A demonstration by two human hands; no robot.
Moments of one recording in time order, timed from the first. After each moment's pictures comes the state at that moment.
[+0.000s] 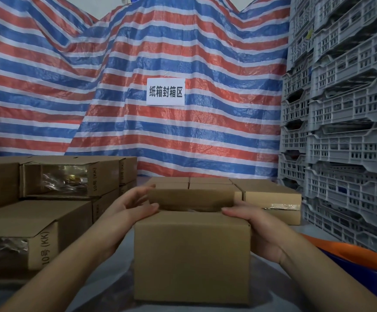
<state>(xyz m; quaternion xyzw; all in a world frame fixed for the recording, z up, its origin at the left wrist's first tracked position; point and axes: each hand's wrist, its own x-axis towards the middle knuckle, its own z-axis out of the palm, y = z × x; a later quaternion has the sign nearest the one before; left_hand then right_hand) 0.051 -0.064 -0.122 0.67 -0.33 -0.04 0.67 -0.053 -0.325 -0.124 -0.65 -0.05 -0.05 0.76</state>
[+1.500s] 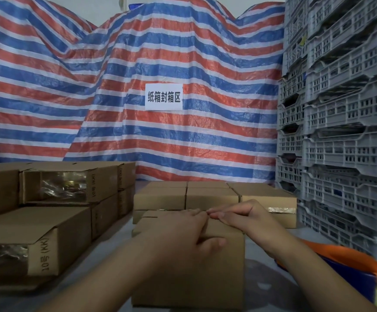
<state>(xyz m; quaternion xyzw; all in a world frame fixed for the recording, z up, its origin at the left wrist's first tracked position) -0.028 -0.128 -0.091 0.88 -0.45 0.13 0.03 -0.056 -0.331 -0.122 -0.81 -0.11 -0.23 0.53</state>
